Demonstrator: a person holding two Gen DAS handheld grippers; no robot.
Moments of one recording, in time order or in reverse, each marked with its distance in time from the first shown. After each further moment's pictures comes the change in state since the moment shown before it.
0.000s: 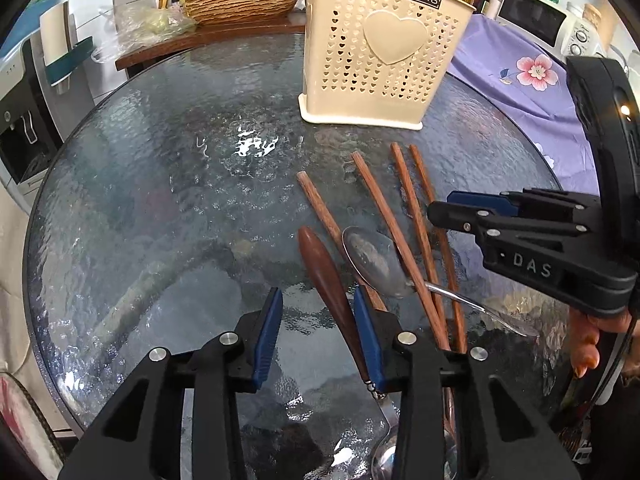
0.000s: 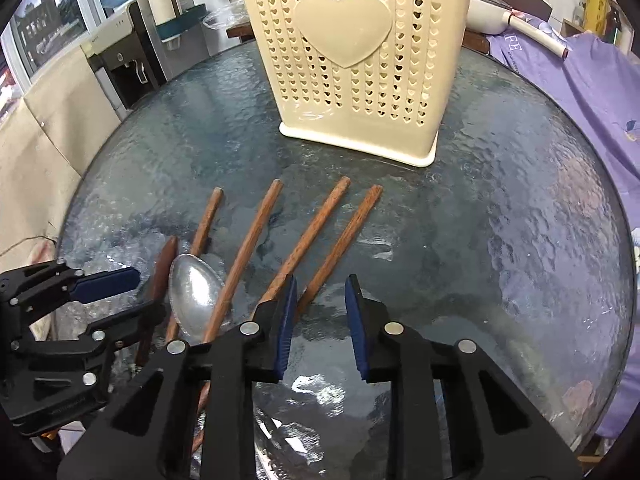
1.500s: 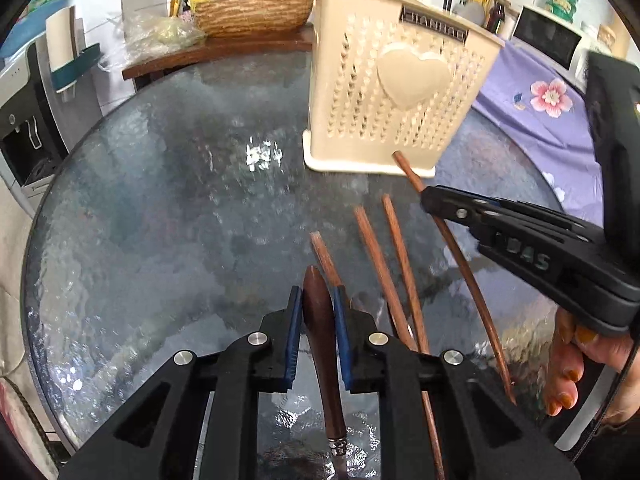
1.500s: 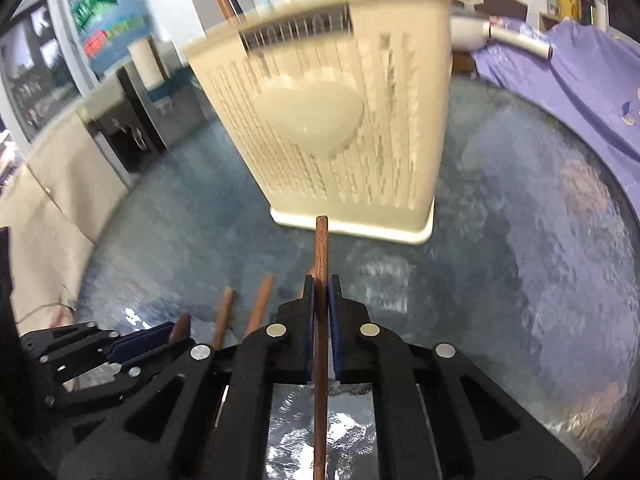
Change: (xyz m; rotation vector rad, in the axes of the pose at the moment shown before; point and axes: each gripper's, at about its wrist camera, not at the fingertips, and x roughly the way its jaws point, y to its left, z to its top) left arm 0.012 -0.001 0.047 -0.056 -0.068 0.024; right arm -0.007 -0.020 0.035 0.131 -0.196 0.087
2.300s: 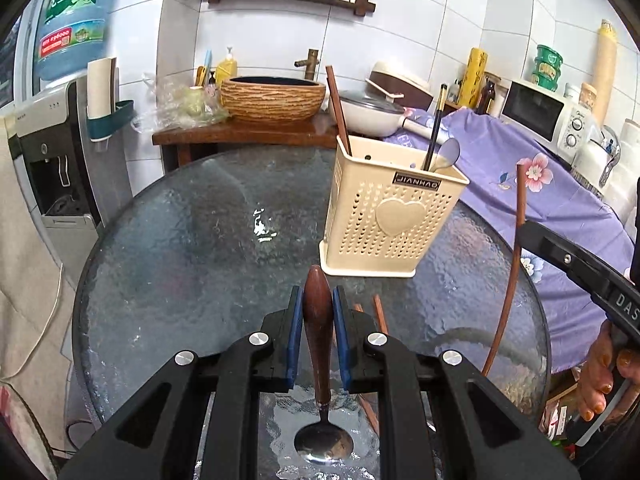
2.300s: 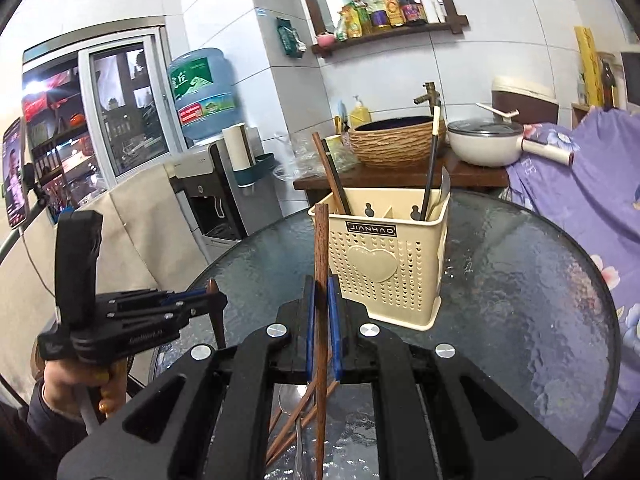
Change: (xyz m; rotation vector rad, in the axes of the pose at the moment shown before) left arm -0.091 0.013 0.018 -0.046 -0.279 -0.008; right arm -0.145 0.011 0.007 -0.139 -0.307 0.205
